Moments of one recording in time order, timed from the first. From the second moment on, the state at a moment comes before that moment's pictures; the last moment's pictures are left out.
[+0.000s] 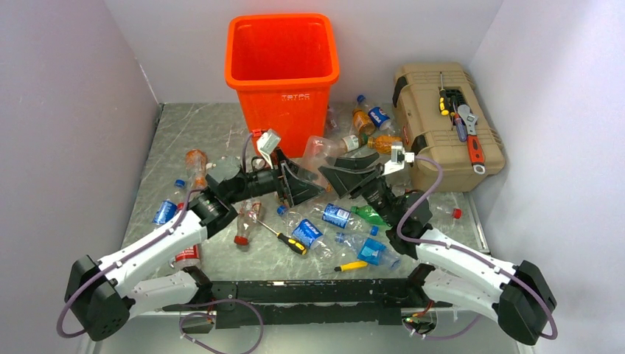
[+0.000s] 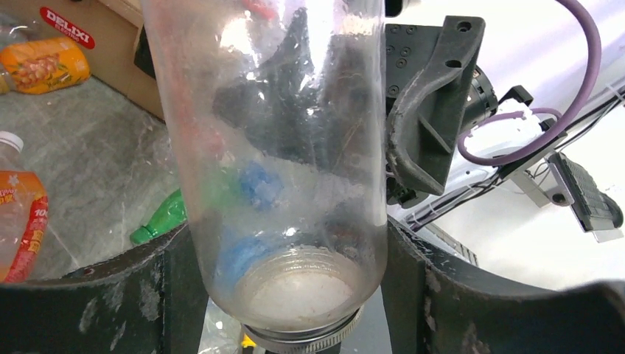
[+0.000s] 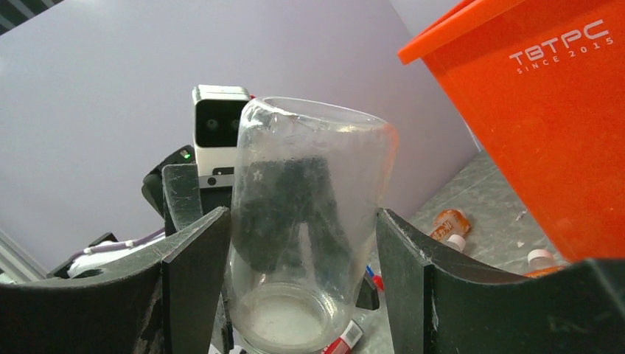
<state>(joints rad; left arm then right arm) -0.73 1.06 0.81 0.38 0.55 -0.66 0.78 0.94 0.48 0.98 -0.07 0.79</state>
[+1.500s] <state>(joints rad) -1.04 0.90 0.89 -0.45 -0.06 1.79 0.78 1.03 1.18 -0.65 -0.46 0.42</state>
